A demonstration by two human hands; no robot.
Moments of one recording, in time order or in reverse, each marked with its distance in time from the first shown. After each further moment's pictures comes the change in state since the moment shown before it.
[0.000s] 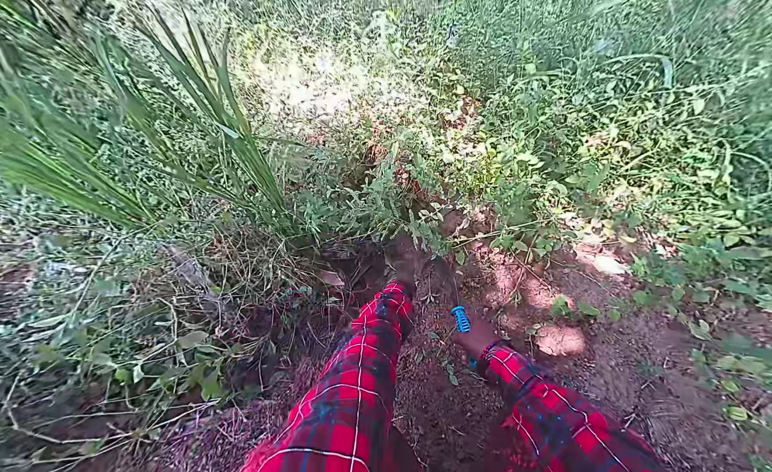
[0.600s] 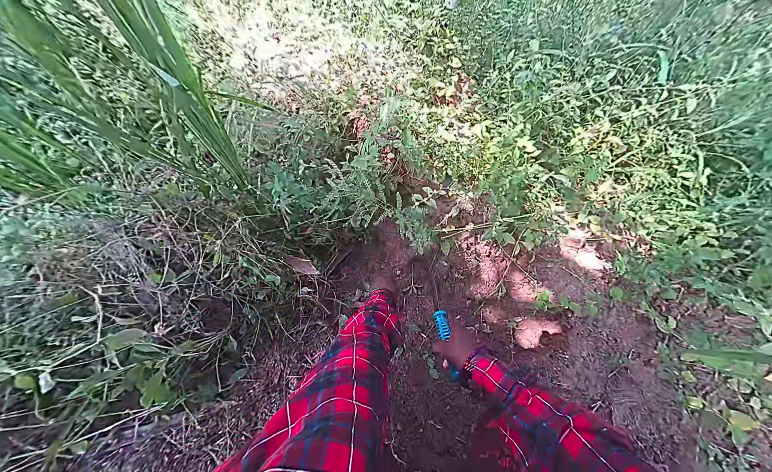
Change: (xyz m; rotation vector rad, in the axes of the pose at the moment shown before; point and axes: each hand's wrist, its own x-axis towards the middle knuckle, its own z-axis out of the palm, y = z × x) left_hand 0.020 -0.020 0.052 -0.079 -0.026 -0.208; right_hand 0.006 0.009 0.018 -0.071 -0.060 0.070
